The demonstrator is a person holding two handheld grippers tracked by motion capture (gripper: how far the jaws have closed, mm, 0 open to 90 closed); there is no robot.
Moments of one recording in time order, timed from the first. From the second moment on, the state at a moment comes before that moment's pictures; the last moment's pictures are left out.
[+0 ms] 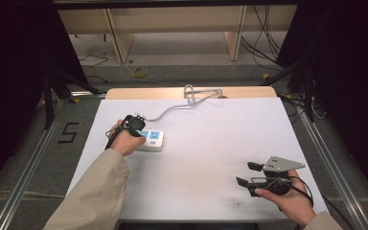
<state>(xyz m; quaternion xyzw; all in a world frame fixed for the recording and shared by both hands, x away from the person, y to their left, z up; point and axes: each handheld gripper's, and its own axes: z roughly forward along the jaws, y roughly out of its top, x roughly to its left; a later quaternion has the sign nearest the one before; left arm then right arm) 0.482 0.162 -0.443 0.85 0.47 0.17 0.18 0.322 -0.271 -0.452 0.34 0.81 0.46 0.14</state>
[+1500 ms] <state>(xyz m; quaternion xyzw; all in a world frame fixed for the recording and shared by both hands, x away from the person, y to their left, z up) 0.482 0.162 -0.445 0.85 0.47 0.19 0.17 0.323 -0.270 -0.452 0.34 0.81 0.46 0.14</state>
